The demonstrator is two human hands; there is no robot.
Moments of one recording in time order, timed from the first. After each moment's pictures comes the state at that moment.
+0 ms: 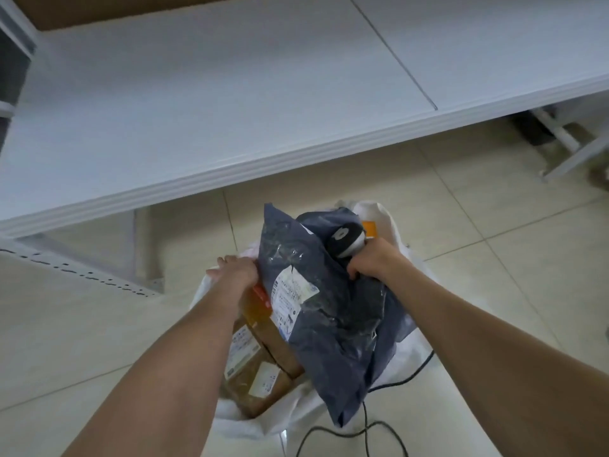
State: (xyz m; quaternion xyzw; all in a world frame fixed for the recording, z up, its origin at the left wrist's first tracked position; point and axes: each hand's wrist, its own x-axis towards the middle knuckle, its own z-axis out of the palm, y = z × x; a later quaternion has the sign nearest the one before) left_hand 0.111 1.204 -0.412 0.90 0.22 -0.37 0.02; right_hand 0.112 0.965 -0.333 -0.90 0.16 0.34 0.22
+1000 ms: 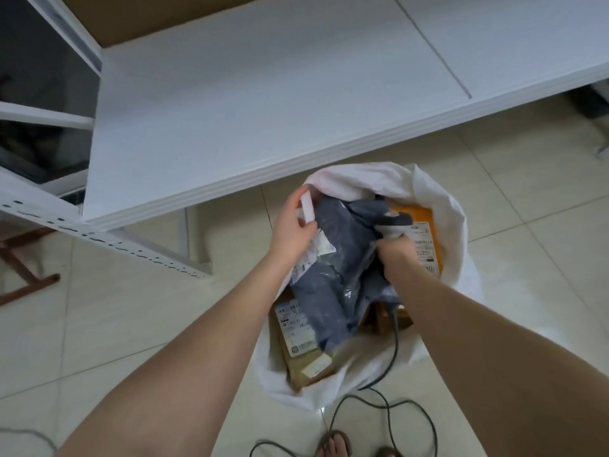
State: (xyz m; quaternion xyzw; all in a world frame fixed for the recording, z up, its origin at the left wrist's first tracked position) left_hand 0.094 1.176 -0.300 0.85 0.09 -0.03 0.51; right_hand 0.088 0.997 -0.344 -0.73 0.39 0.17 0.54
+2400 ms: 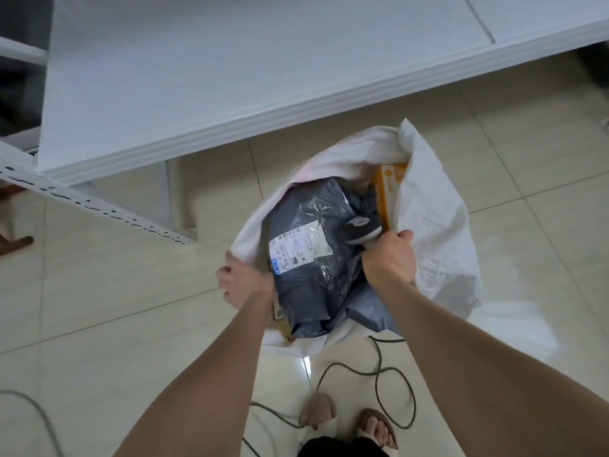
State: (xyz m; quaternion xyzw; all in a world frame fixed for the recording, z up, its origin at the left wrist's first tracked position) left_hand -0.014 1.207 -0.413 0.83 0.50 -0.10 0.22; right_hand 0.032 1.006 -0.355 -0.92 0.26 0.22 0.21
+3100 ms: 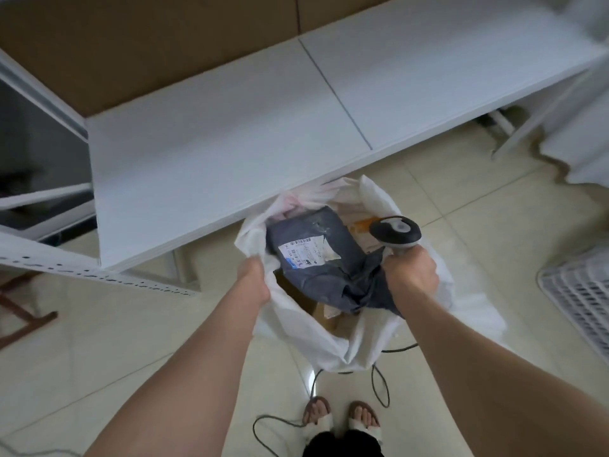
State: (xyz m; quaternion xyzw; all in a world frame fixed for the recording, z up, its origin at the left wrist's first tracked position) left_hand 0.050 1.146 -0.167 0.55 0.55 -0.15 0.61; right_hand 0.013 0.904 -0.145 -0.82 0.45 0.11 0.35
